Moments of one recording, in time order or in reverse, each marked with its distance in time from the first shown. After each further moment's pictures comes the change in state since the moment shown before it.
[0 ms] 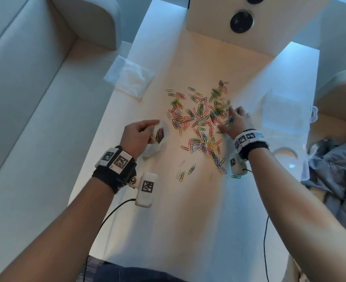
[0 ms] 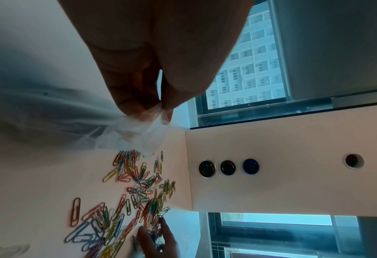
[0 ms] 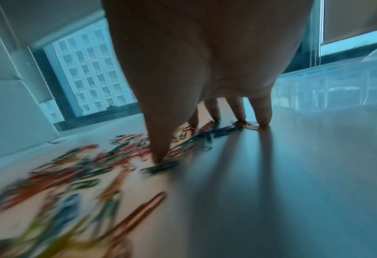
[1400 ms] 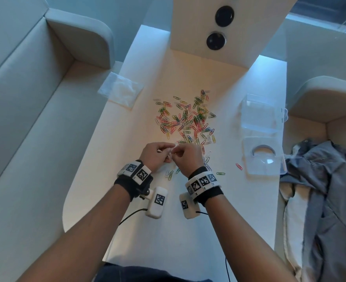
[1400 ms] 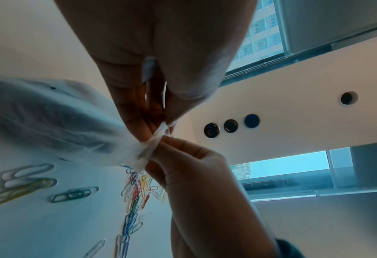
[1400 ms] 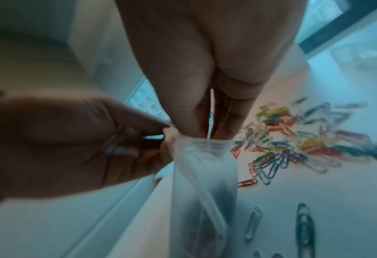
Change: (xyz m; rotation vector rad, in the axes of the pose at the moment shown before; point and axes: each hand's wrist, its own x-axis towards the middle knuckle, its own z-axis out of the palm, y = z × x) left_hand -0.049 -0.010 0.064 0.193 -0.256 0.093; right_hand -0.181 -0.112 -0.003 0.723 0.122 -0.173
